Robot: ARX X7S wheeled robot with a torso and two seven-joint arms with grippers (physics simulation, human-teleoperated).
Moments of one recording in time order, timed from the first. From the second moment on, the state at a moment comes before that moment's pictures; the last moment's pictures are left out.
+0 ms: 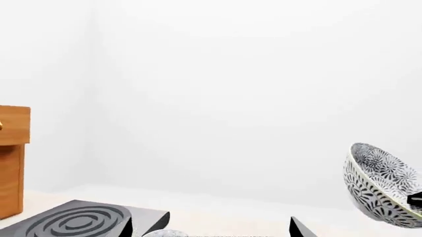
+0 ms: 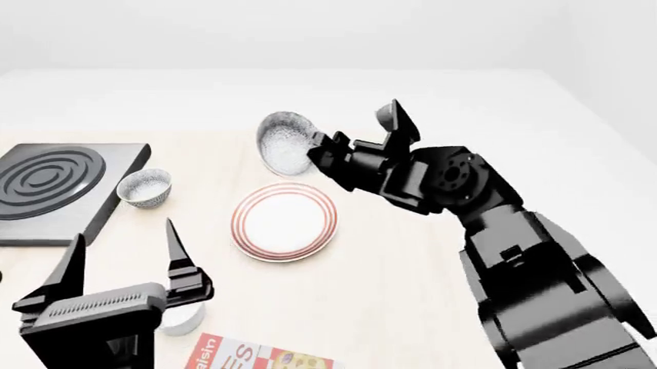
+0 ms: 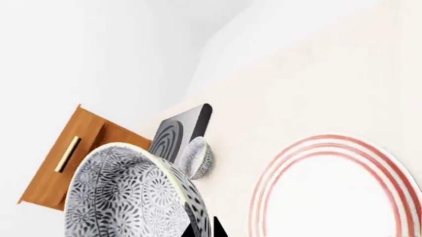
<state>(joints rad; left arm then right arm) 0.05 -0.37 0.16 0.46 -0.21 0.00 -0.53 1.40 0.03 -0.69 1.31 1.43 0.69 -0.27</state>
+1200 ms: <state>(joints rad) 0.09 -0.40 0.17 0.42 -0.25 0.10 -0.50 1.47 0.02 -1.88 1.31 2.58 0.51 -0.35</state>
